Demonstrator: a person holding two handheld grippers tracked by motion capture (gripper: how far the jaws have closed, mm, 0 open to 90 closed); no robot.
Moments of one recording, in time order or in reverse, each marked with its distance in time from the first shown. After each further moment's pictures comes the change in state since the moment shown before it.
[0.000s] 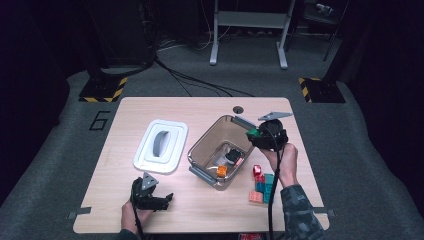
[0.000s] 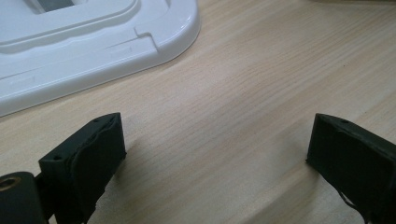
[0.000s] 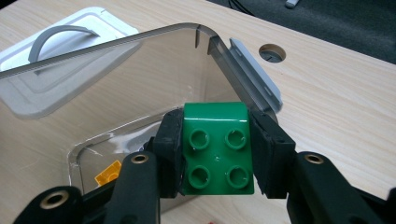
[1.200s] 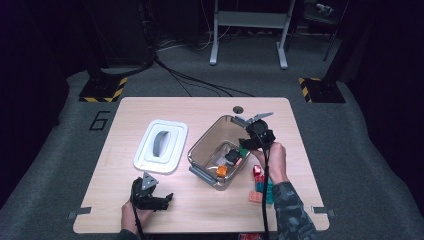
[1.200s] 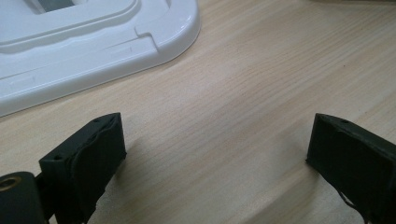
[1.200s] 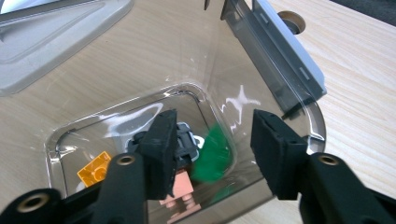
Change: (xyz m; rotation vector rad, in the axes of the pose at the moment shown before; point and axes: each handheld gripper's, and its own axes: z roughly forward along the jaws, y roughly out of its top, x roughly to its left) left arm 0.000 0.000 0.000 -0.001 0.001 0.000; right arm 0.011 0.000 0.043 0.133 -0.024 -0.035
